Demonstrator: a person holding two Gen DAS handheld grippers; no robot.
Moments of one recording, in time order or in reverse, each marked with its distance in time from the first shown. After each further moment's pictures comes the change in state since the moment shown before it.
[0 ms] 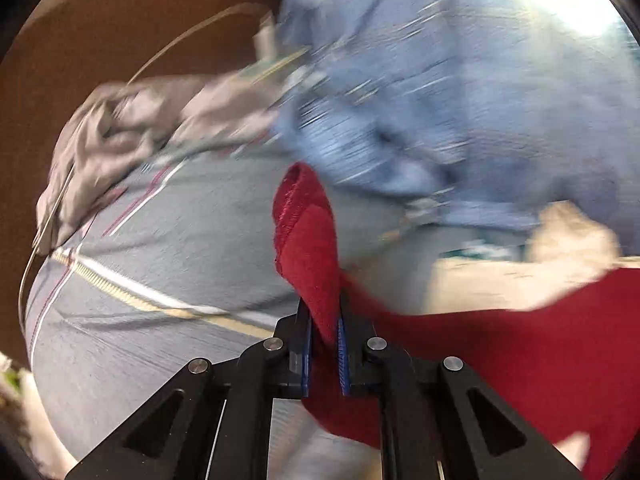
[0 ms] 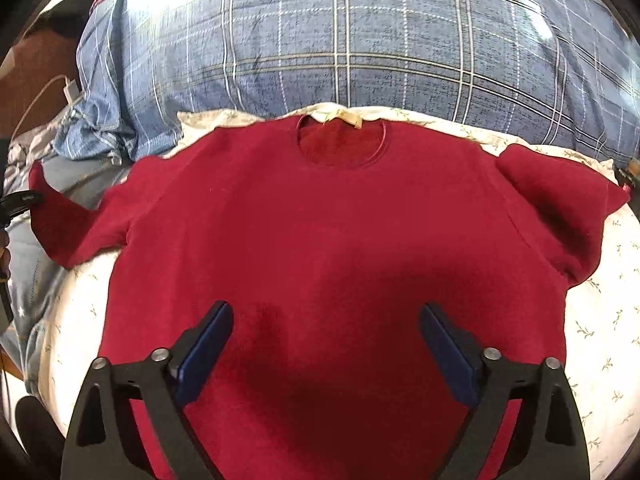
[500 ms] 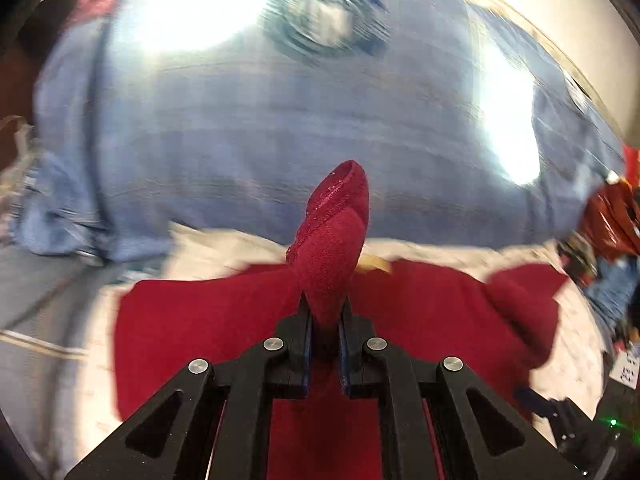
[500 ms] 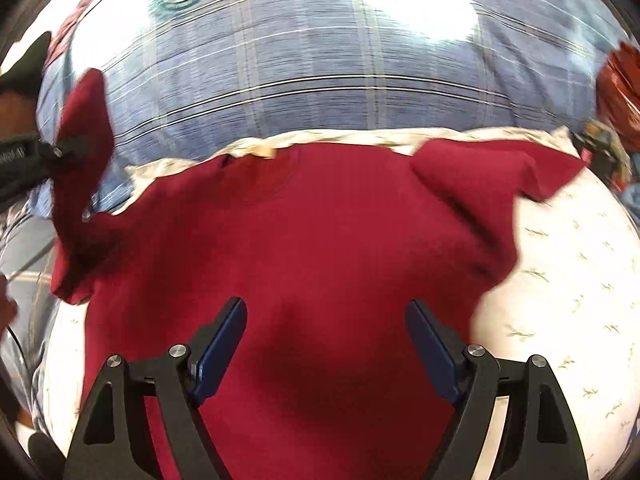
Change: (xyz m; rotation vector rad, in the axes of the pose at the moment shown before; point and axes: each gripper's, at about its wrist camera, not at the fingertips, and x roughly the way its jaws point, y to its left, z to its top) left arm -0.133 -0.220 -0.033 0.228 -0.022 -0.639; right arm -0.018 -0.076 0.006 0.163 -0.046 -0.072
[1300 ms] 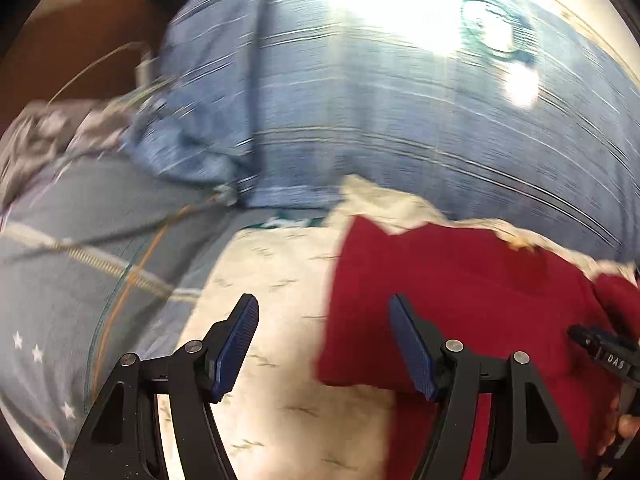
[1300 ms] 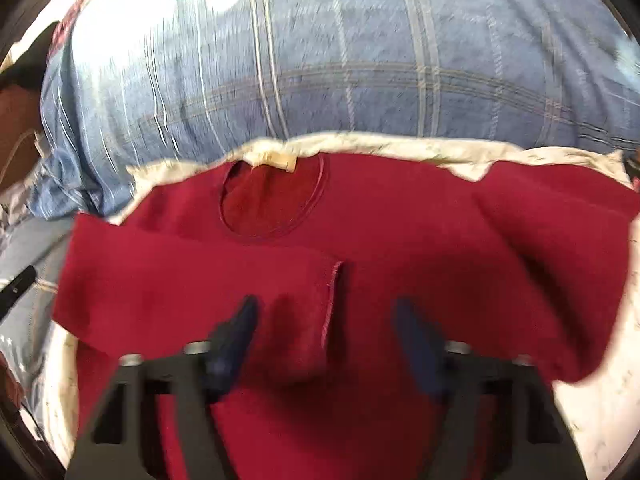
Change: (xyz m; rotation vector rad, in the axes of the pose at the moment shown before) left arm -0.018 0.163 -0.039 -0.201 -0.071 0.338; right arm 0.070 0.028 0.040 -0.092 0.056 0.082
